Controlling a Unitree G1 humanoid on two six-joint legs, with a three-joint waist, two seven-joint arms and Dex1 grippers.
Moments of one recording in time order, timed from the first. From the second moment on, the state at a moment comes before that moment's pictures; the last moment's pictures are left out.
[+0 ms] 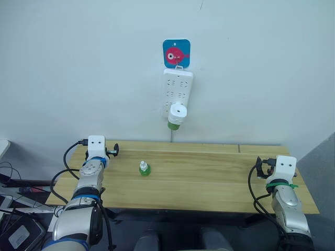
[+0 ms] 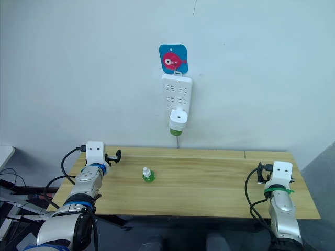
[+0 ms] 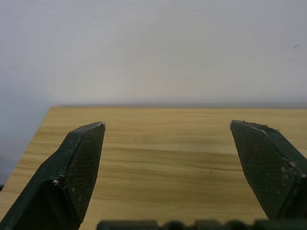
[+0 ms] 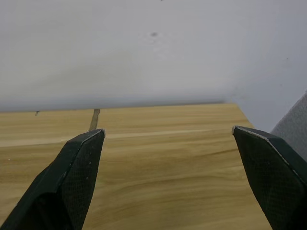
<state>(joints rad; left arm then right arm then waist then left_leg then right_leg) -0.58 0.42 0.23 1.11 -0.06 -0.18 -0.15 -0.01 -0.26 -0.27 0.21 0.10 0.03 0.02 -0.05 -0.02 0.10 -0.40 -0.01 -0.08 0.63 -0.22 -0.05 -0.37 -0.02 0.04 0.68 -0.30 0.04</state>
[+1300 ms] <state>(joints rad) -0.97 0.43 0.05 0.87 -0.22 0.03 -0.97 -0.10 -0.21 0.00 -0.48 0.31 0.54 0.21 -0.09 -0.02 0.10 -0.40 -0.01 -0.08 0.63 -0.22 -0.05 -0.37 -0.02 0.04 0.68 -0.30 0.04</state>
